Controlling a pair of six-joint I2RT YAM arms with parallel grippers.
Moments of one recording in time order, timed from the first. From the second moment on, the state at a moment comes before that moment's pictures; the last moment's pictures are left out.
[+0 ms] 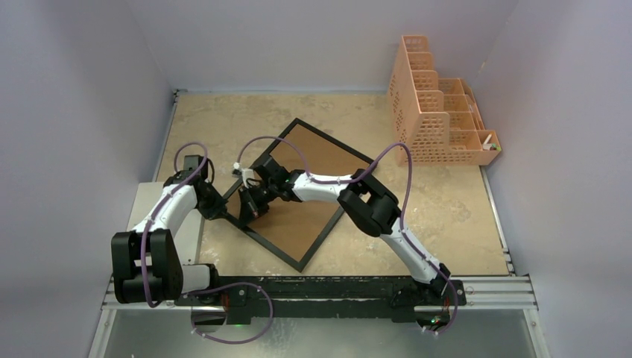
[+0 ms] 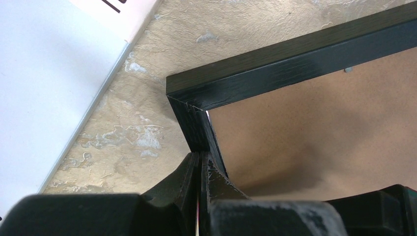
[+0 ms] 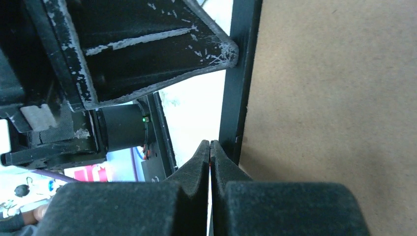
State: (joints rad) left arm 0.08 1.30 0.73 -0.69 -0.01 -0.68; right arm 0.98 2.40 1.77 -0.08 -0.81 0.58
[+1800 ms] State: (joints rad) left arm 0.08 1.32 0.74 -0.71 0.00 -0.68; right arm 0.96 2.43 1.76 0.00 -0.77 0.72
